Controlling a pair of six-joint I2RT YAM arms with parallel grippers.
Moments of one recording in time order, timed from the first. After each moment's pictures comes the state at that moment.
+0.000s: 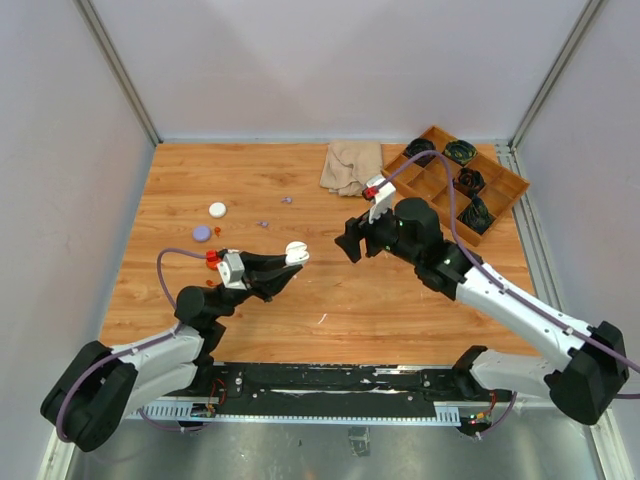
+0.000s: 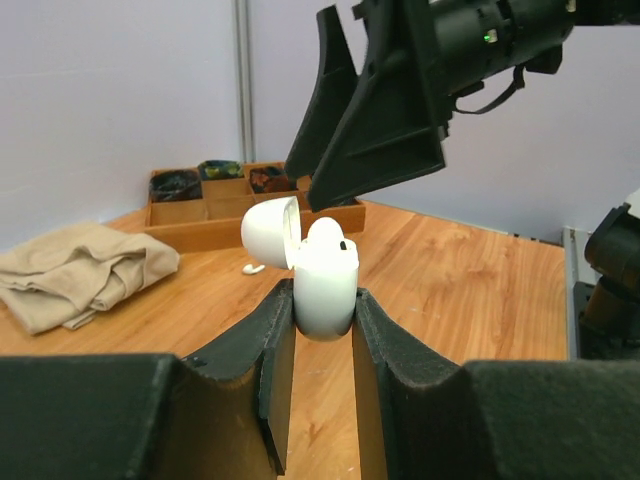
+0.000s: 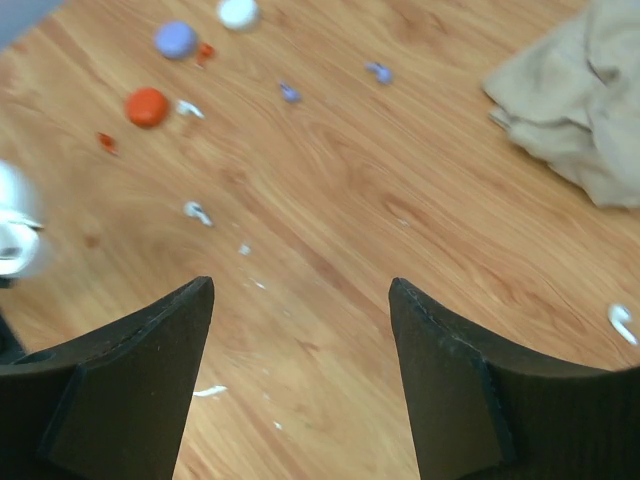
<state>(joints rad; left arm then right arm) -0.53 0.96 0.06 1.36 0.49 -0.26 0.77 1.11 0.90 -0.06 -0.07 0.11</state>
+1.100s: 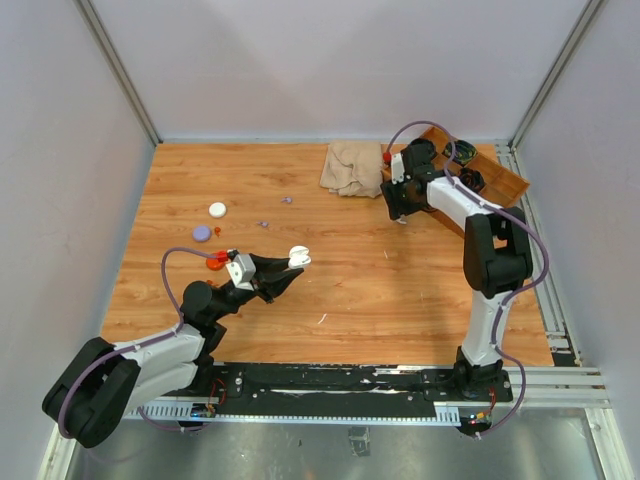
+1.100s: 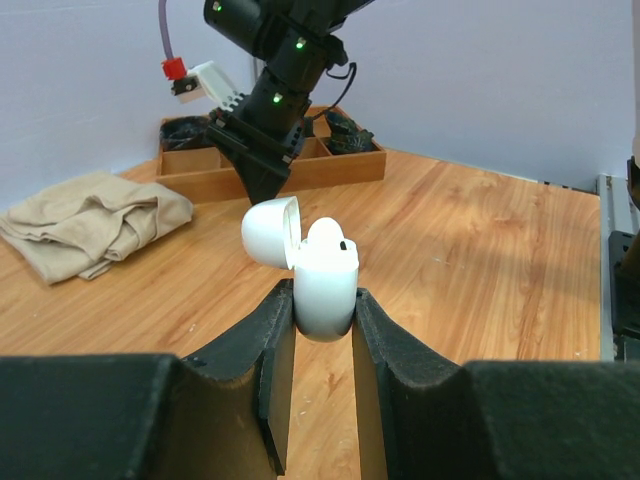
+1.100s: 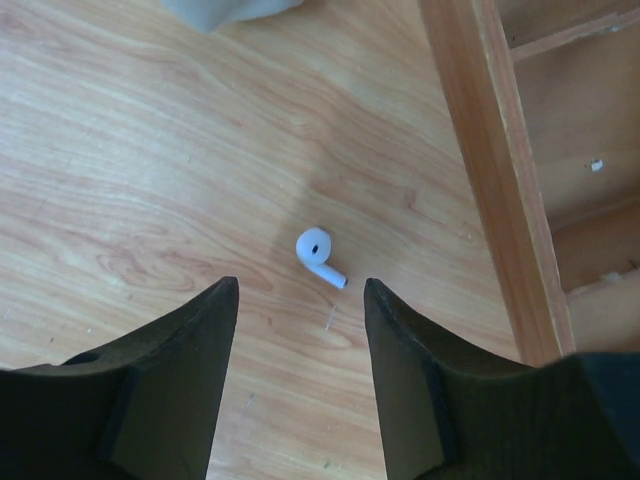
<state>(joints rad) -0.53 0.99 0.05 1.25 0.49 -0.15 0.25 1.95 1.45 -0.50 -0.06 -0.15</state>
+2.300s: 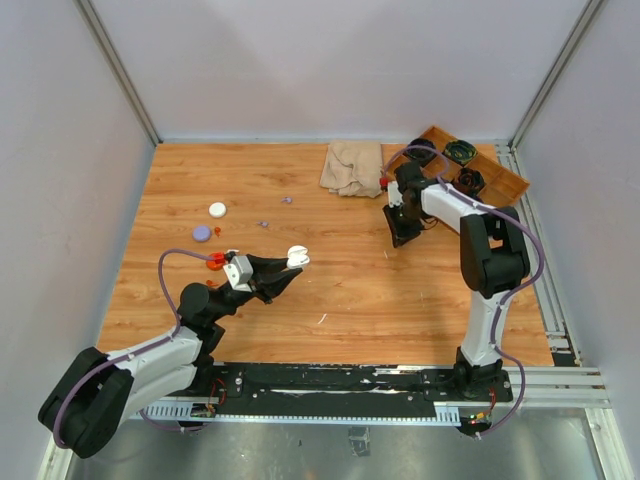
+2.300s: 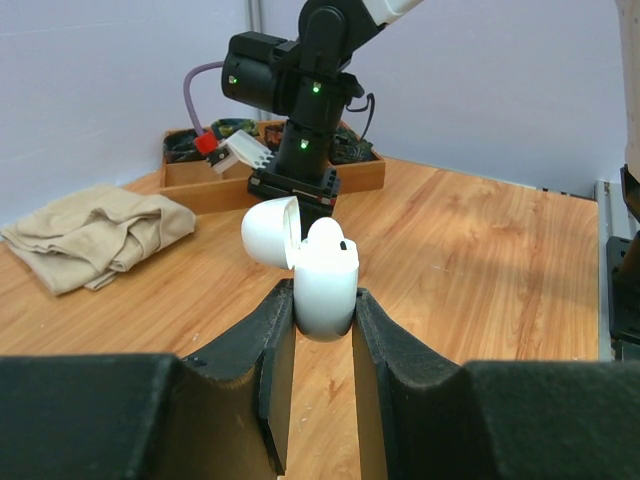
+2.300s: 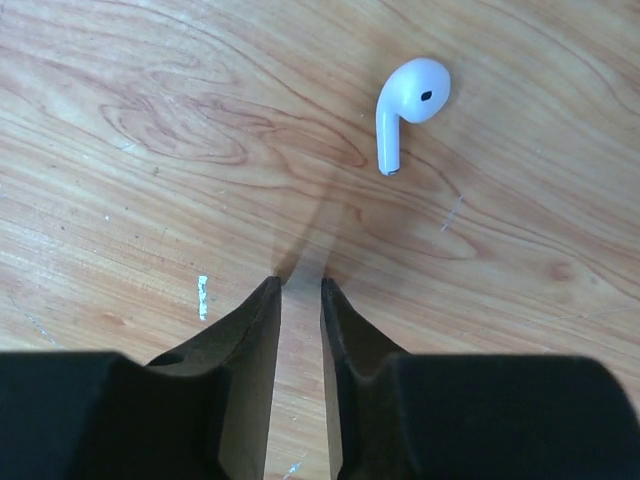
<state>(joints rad) -0.53 0.92 0.05 1.20 0.49 -0.14 0.28 1.98 1.40 -0.70 -0.13 -0.08</state>
